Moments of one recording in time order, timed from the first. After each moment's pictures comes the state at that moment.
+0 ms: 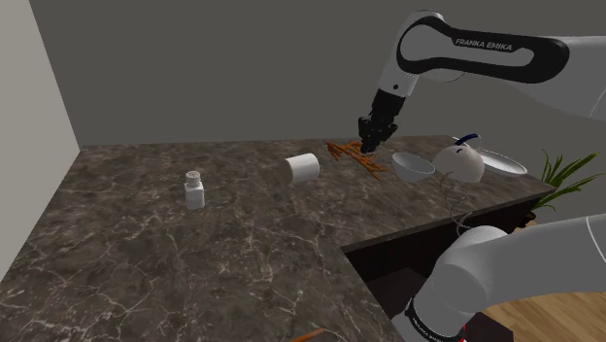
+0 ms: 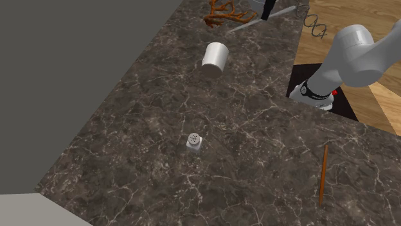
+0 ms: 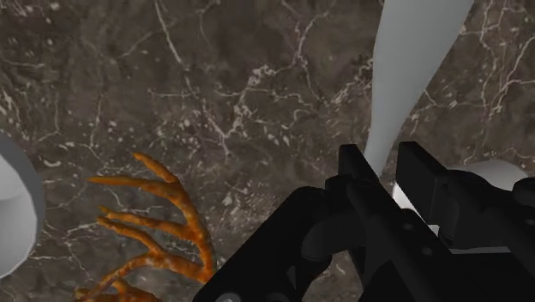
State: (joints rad) arm -0.26 -0.64 -0.12 -2.26 0.05 1.64 0.12
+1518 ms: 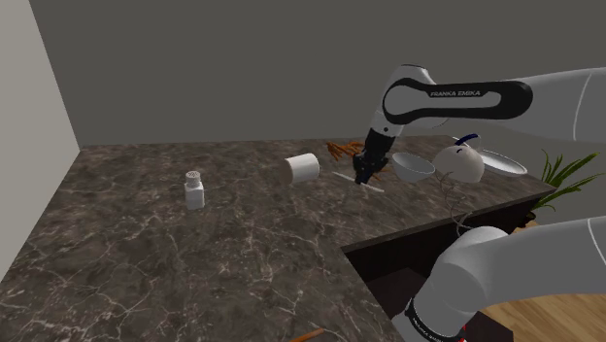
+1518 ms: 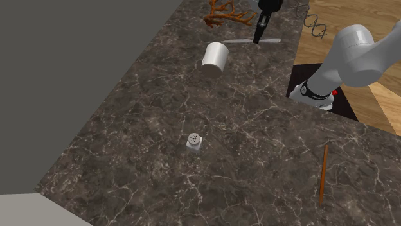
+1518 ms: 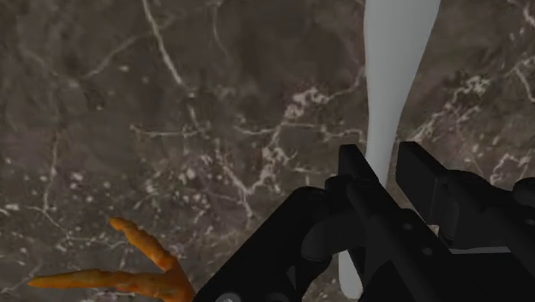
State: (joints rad) arm -0.28 -0.65 -0.16 -2.55 0.03 1.91 0.06
